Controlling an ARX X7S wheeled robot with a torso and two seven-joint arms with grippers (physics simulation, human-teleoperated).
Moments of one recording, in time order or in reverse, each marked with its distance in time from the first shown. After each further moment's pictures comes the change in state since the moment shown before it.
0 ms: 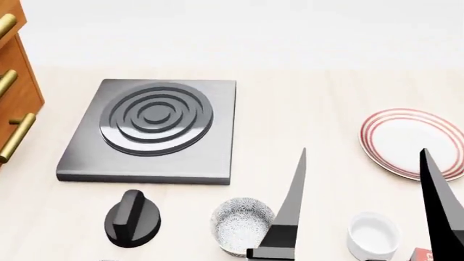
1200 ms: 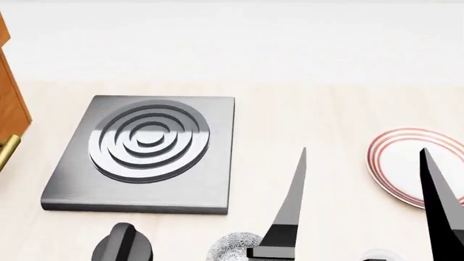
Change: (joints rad) left arm 0.005 0.003 -0.007 0.000 -0.004 -0.006 0.001; right arm 0.014 0.006 -0.018 0.005 0.001 -0.008 0.008
